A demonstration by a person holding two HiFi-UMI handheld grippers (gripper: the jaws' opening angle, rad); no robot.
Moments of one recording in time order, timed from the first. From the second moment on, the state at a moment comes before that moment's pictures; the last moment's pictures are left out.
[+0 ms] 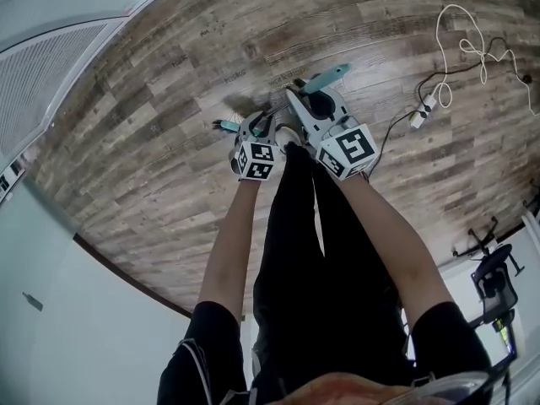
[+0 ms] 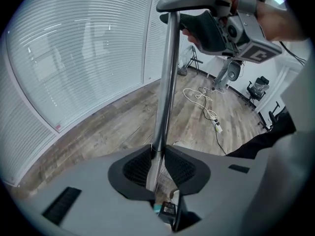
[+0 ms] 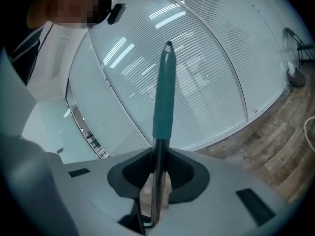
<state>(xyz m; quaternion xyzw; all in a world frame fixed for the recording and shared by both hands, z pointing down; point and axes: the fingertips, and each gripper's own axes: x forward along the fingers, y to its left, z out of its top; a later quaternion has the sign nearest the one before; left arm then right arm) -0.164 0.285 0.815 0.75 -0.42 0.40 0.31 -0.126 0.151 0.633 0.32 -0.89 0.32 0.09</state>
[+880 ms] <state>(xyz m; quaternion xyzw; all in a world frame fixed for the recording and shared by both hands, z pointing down) -0.198 0.266 0.701 0.75 -0.54 0.29 0.26 -0.146 0.110 0.452 0.26 -0.95 0.16 0.02</state>
